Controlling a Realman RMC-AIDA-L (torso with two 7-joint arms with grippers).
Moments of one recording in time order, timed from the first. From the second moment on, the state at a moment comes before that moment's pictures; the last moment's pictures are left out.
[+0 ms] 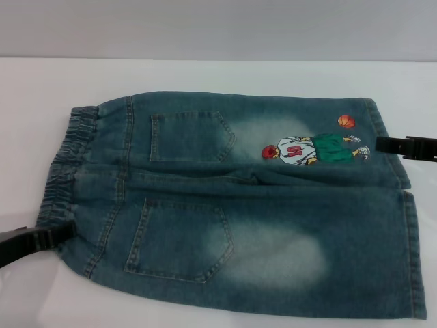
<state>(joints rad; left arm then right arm) 0.14 -1.73 -1.04 -1.72 -0.22 0.66 2.44 0.04 2.09 -1.44 -1.68 0.74 1.04 -0.18</state>
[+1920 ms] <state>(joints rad) 0.14 -1.74 -1.02 -1.75 -0.19 0.66 2.44 0.05 2.09 -1.46 -1.69 0.74 1.06 -0.18</state>
